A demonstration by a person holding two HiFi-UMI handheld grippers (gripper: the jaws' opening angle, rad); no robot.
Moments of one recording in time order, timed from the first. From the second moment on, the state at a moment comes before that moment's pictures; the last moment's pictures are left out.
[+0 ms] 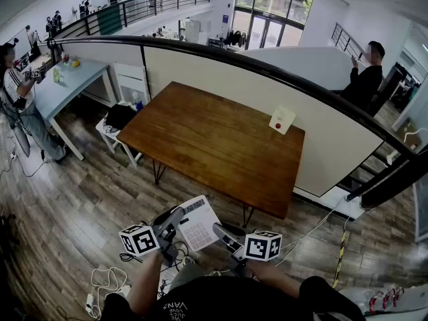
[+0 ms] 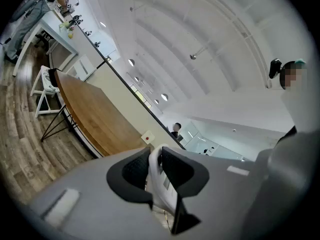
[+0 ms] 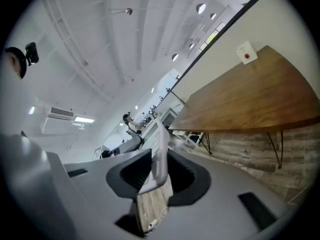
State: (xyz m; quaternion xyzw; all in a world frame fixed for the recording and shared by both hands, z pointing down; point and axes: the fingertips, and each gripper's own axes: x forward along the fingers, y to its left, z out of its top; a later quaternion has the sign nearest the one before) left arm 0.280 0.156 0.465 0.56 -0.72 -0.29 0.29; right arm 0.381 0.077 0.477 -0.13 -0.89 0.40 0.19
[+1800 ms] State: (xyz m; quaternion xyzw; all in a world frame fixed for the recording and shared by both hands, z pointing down) left arm 0.025 0.186 0.492 0.58 -0.70 -0.28 0.31; right arm 0.131 0.113 0.501 -0.07 -0.90 0.38 0.18
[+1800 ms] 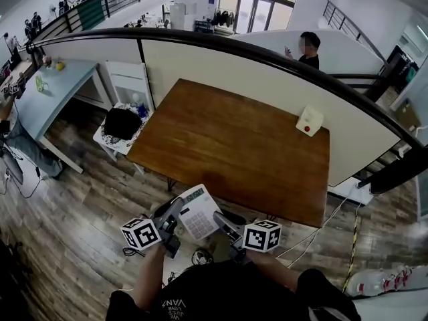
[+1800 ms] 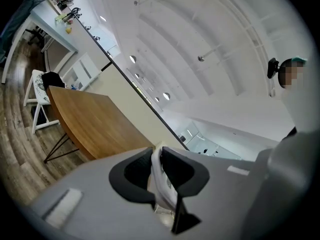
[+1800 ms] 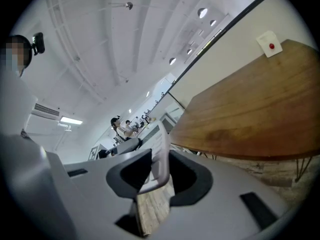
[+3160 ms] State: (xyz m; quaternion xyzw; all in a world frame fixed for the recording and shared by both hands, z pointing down) left arm -0.165 -0.002 0.519 0.61 -0.66 -0.26 0.35; right arm -0.054 -0.066 0.530 -0.05 -0.90 0.40 0.19
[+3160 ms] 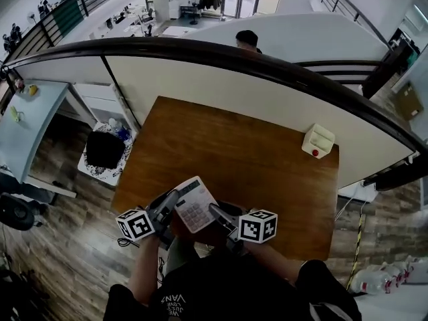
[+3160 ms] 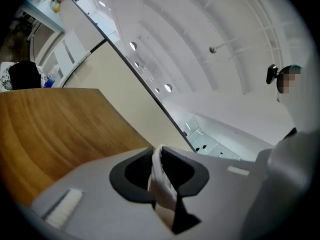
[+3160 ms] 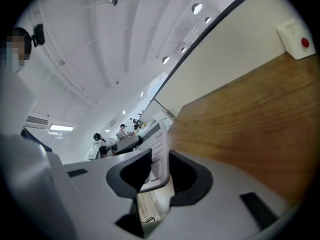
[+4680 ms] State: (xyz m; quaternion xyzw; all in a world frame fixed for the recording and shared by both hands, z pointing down) left arm -0.363 -0.196 0.535 0.83 -0.44 -0.09 0.32; right arm -0.211 -0.142 0.565 0.23 -0.88 0.41 0.08
